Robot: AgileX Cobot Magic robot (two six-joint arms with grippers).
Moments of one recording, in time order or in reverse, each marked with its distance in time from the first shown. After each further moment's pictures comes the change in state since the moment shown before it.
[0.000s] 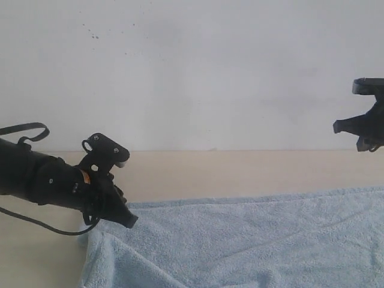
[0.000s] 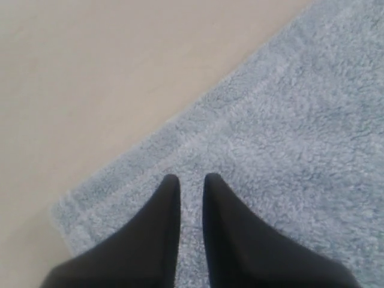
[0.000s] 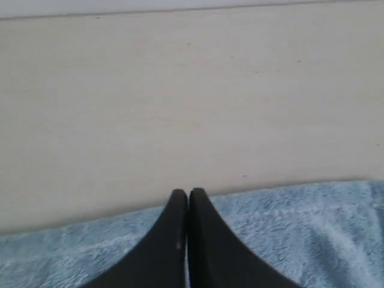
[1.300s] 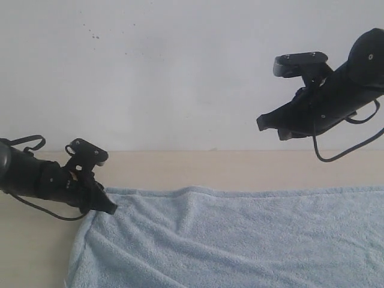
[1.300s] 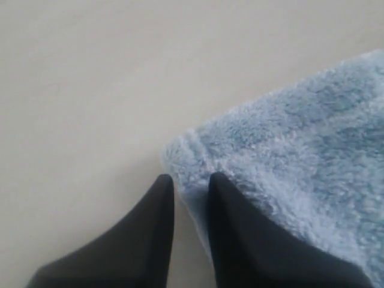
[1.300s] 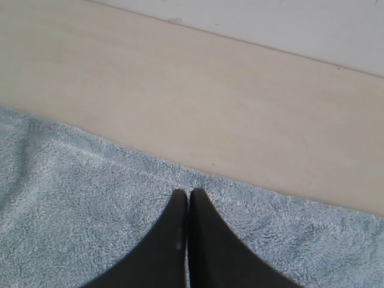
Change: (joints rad) left arm 0.162 0.268 -0.230 -0.005 -0.076 0.052; right arm 0.353 -0.373 0.390 0.075 -0.181 -0.089
